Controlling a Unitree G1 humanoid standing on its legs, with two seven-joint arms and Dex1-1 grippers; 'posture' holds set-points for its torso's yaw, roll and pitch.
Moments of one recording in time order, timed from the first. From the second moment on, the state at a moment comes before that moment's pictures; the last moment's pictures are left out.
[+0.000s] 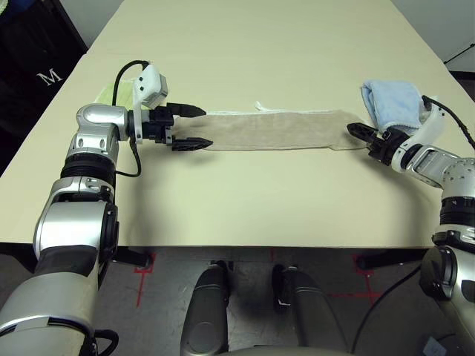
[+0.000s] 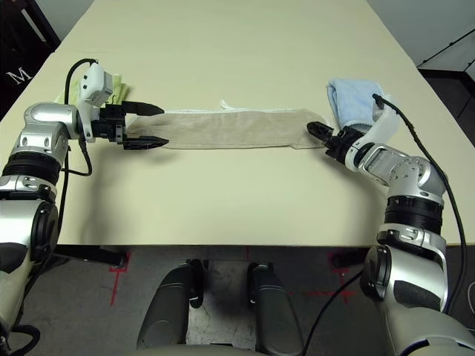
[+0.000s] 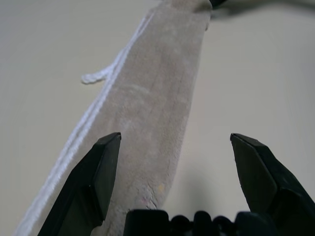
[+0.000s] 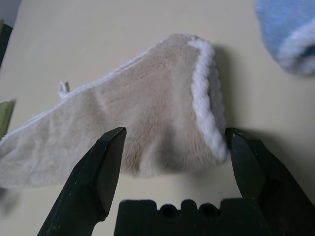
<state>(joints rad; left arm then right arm) -1.08 0.62 -0.01 1.02 -0.10 -0.14 -1.52 -0.62 -0.49 -0.56 0.29 0.68 1.08 0.33</state>
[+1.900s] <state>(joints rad) -1.05 0.64 -0.01 0.93 -0.10 -0.05 -1.55 -0.68 -0.41 -0.57 0.39 0.71 0.99 0.15</state>
